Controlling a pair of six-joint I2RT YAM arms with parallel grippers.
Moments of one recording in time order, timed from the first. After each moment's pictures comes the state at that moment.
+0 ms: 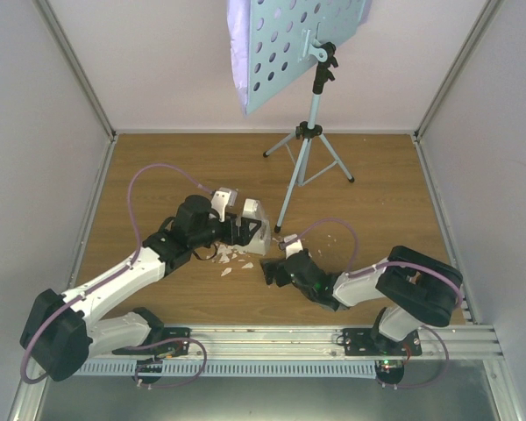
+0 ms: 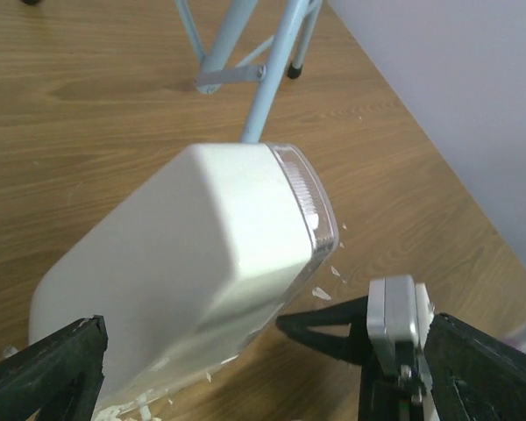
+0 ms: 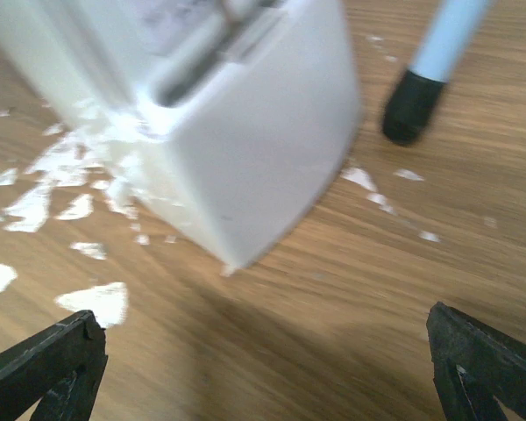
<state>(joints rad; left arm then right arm) -0.60 1.13 0.70 -0.07 0.23 -0.44 1.03 1.57 0.36 0.60 0.35 0.50</state>
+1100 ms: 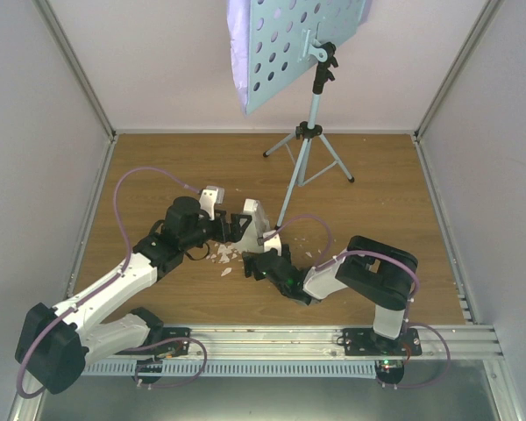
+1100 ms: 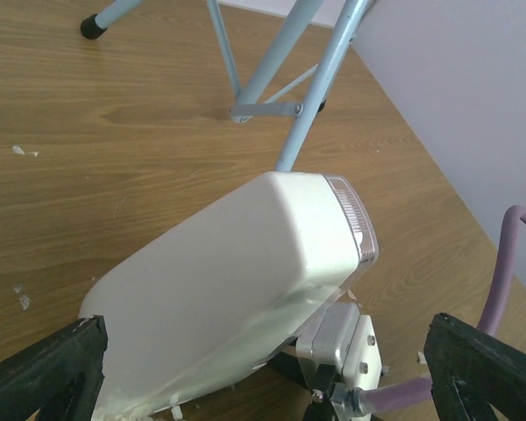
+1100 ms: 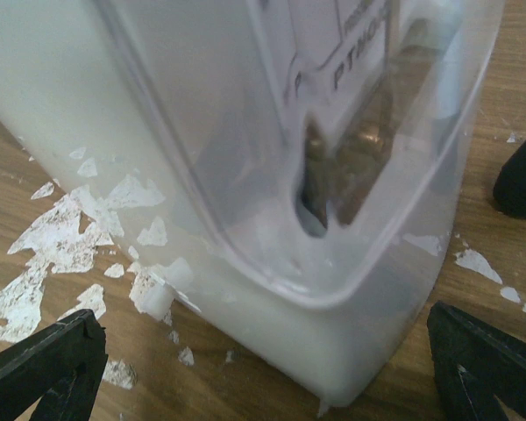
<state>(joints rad) -0.54 1.04 0.66 -0.08 0.20 -0.46 1.11 1.85 0.62 0.62 0.52 0.54</state>
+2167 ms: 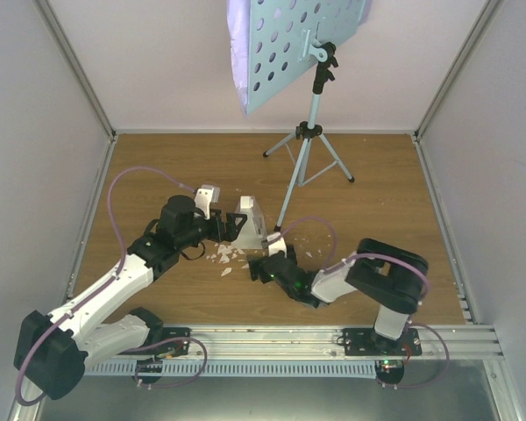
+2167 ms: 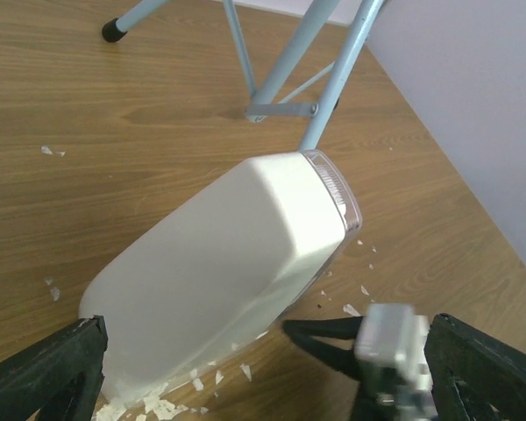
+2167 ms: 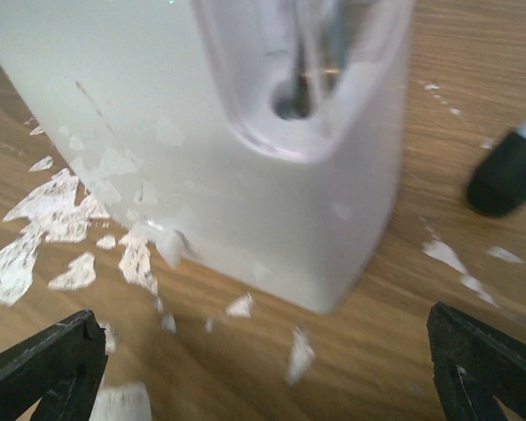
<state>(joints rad) -0.51 1.01 0.67 -0.12 0.21 -0.45 1.10 1.81 0.55 0.66 0.50 0.46</state>
